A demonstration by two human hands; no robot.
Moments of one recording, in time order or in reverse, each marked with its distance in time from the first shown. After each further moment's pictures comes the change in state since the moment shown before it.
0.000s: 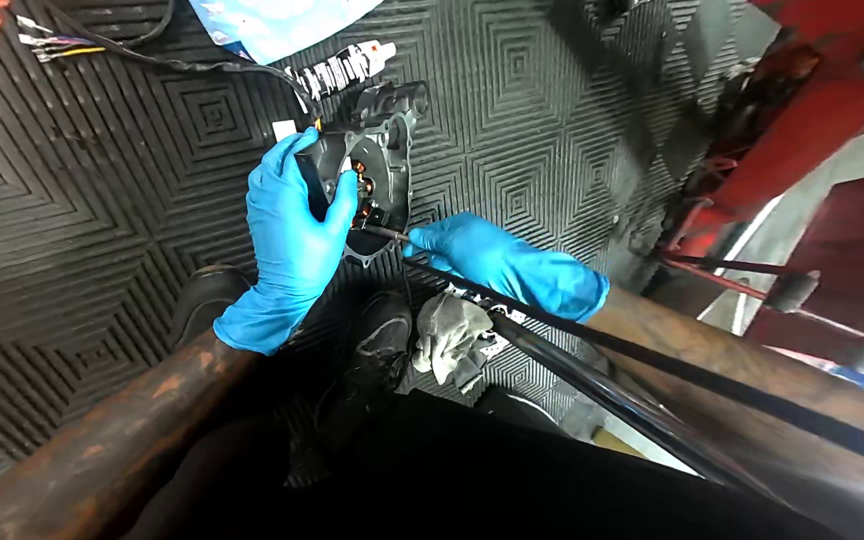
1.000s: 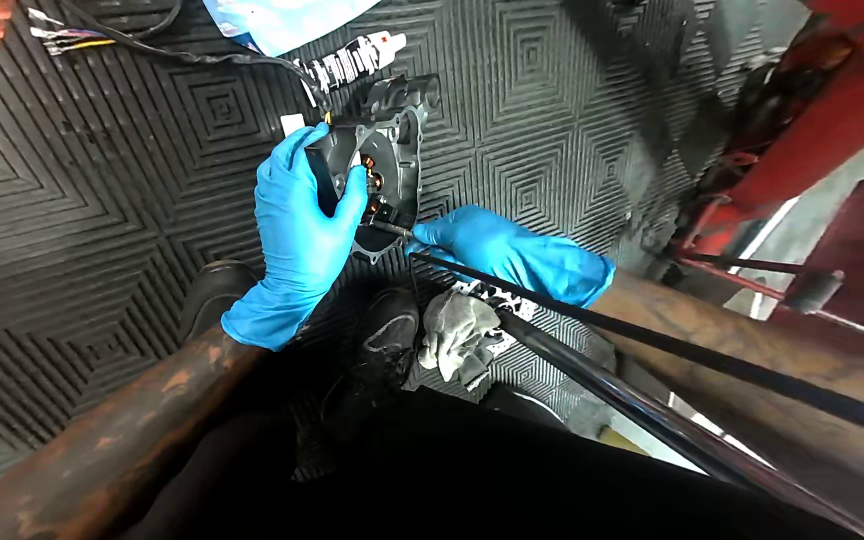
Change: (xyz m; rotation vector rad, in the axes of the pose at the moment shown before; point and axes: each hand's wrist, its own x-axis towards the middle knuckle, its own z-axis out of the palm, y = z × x) left_hand 0.013 -0.010 0.009 -0.005 0.068 0.008; right_hand 0.009 -0.004 -0.001 0.044 -0.072 0.044
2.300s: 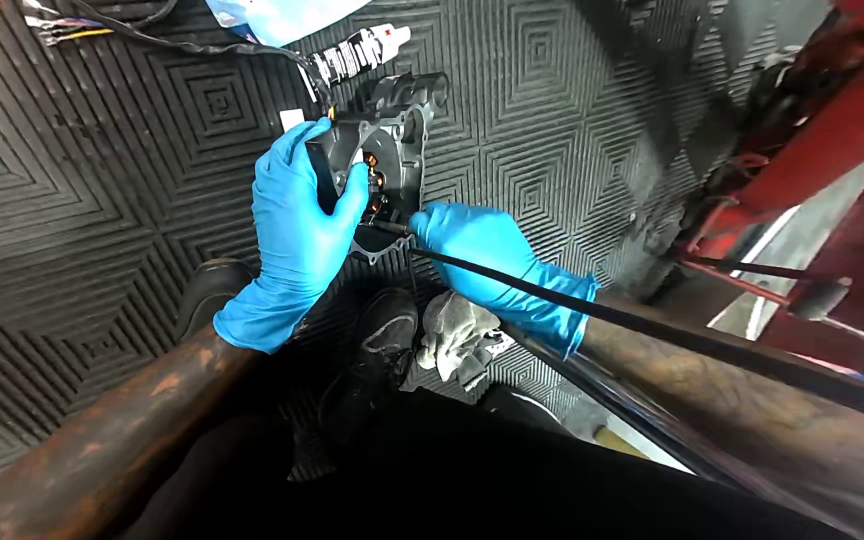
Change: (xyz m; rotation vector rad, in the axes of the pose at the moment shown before) left_hand 0.003 0.000 -0.002 0.022 -0.035 -0.004; right_hand 0.004 0.026 0.018 -0.963 0.597 -0.828
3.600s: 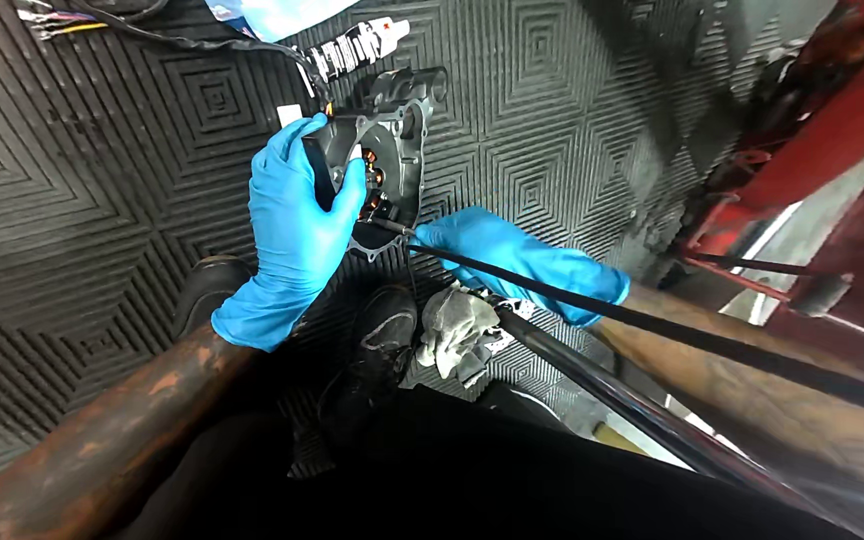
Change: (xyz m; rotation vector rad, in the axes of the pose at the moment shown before) left_hand -0.001 0.002 0.001 0.020 0.012 0.004; right_hand 0.013 0.001 -0.030 0.880 -0.544 0.790
